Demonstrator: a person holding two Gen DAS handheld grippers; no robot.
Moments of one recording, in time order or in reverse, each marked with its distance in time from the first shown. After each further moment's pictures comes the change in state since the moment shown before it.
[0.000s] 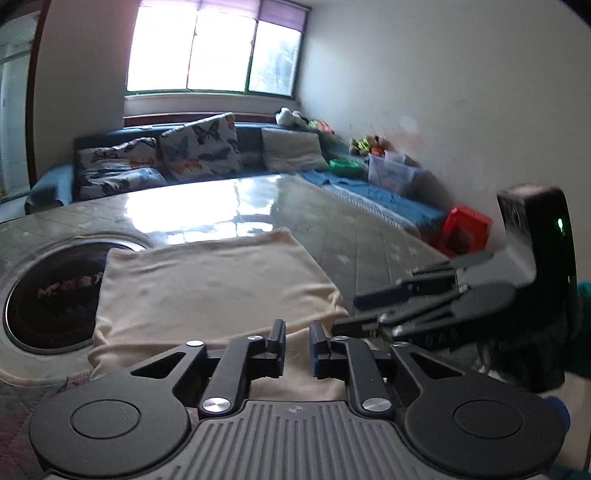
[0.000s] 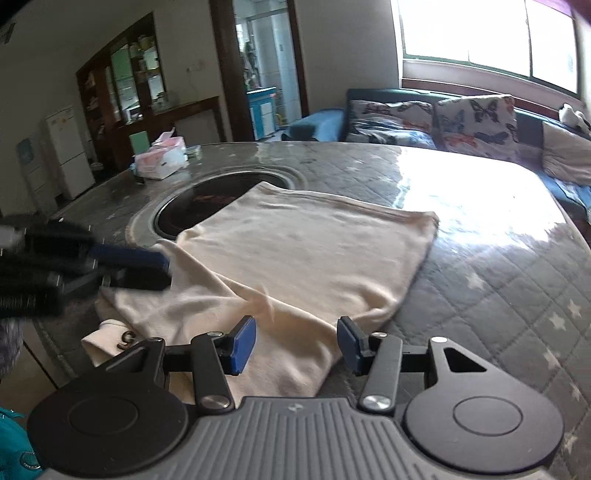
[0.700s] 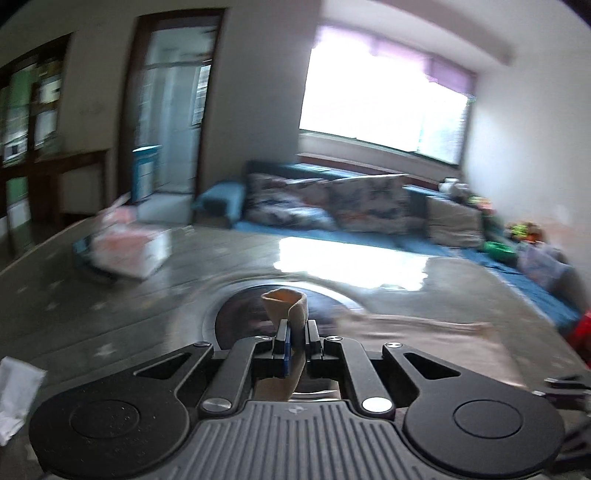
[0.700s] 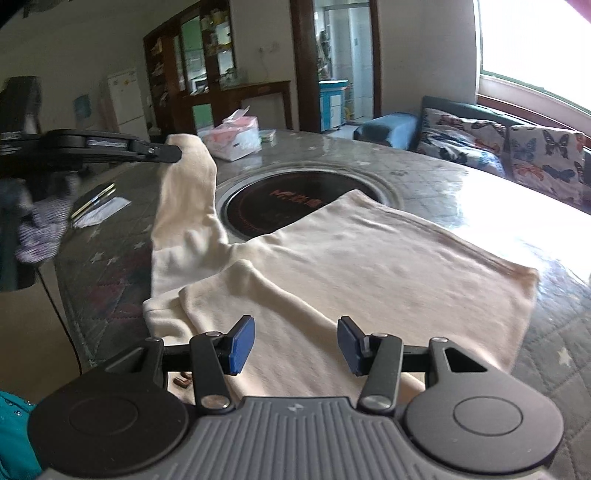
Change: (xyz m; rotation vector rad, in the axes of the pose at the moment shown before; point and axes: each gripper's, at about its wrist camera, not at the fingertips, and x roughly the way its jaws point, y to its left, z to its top) left arm -0.073 0.107 0.015 -0.261 -0.196 0.448; right arm 0.039 0.063 0.028 -0.185 0.027 0.144
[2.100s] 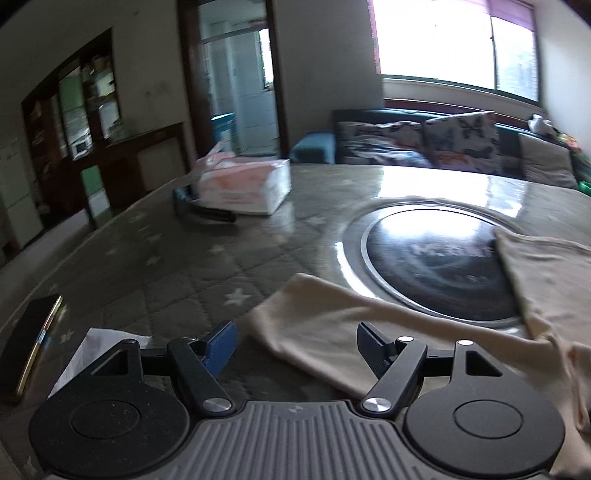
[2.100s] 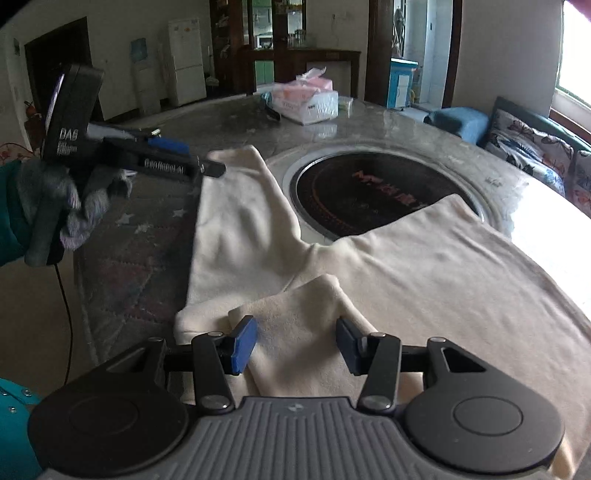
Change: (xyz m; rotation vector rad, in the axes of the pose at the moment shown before) left arm 0.058 0.114 -0.048 0.040 0.175 0.379; right arm 0.082 0.058 0.028 -0.201 0.130 0.134
